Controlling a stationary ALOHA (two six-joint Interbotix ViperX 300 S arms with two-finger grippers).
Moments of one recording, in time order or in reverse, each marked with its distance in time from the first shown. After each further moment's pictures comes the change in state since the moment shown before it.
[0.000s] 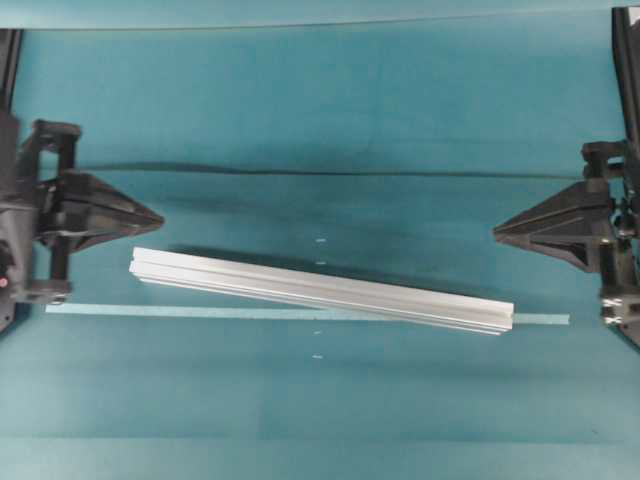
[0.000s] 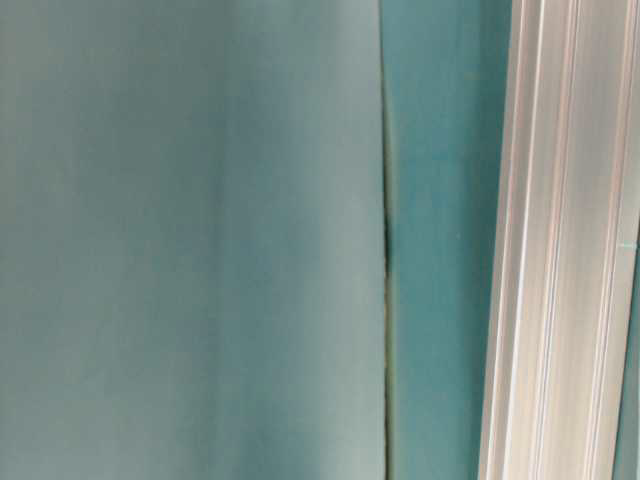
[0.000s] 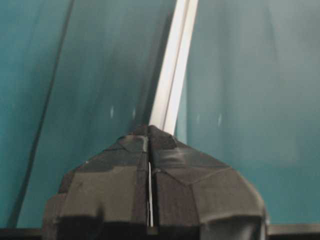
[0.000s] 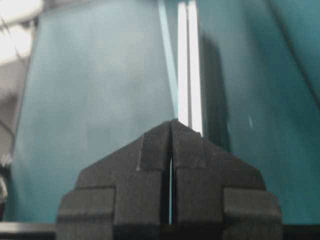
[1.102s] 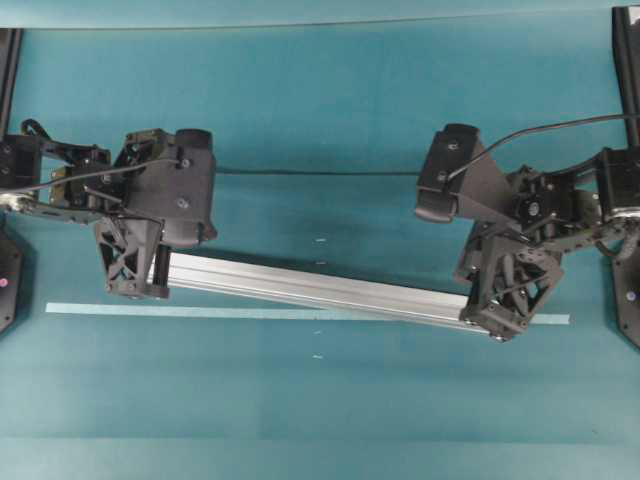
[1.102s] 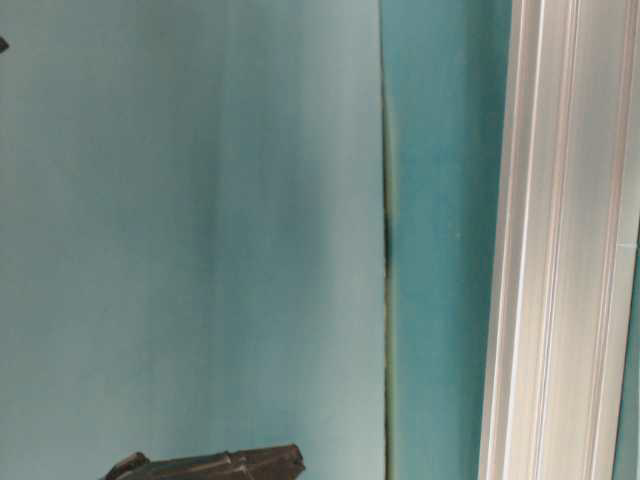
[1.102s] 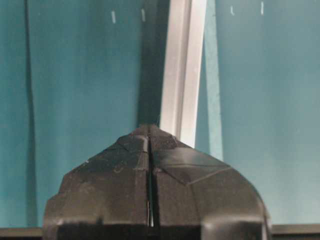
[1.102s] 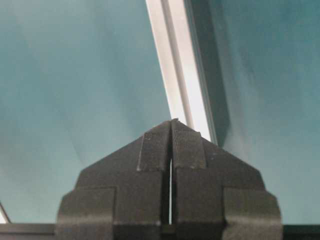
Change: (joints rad) left arm 0.025 0.390 -0.270 0.003 0.345 0.186; right arm 0.000 0.532 -0.414 0.048 0.652 0.098
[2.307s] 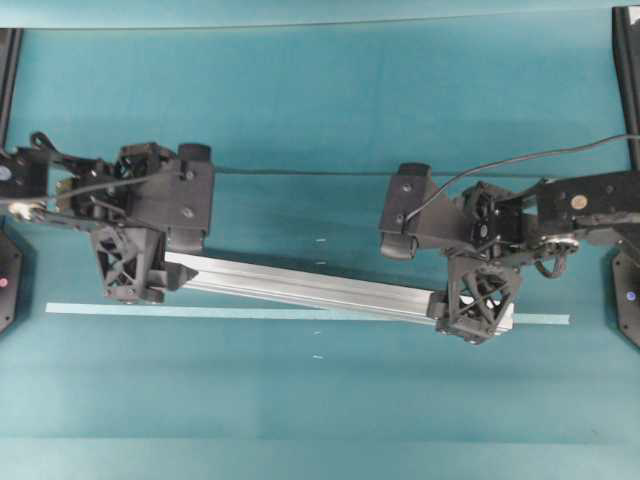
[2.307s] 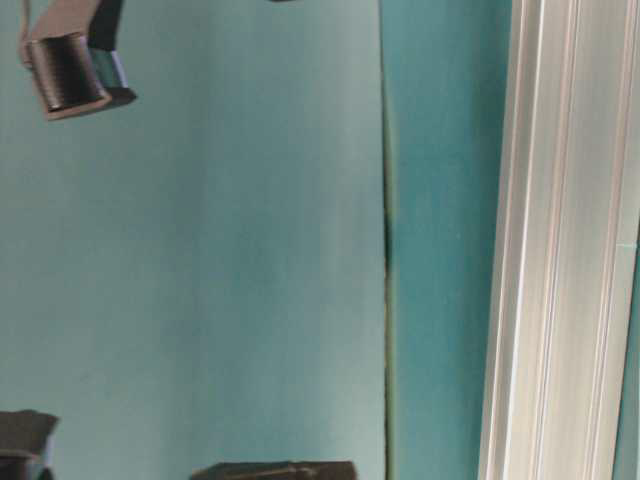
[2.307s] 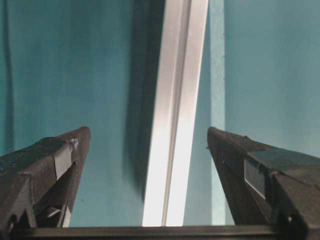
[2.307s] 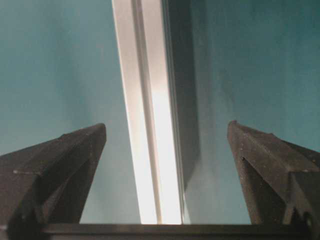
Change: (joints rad) left arm 0.009 0.035 0.091 0.002 -0.034 -0.054; right arm -0.002 0.147 0.098 -0.044 -0.192 -0.135
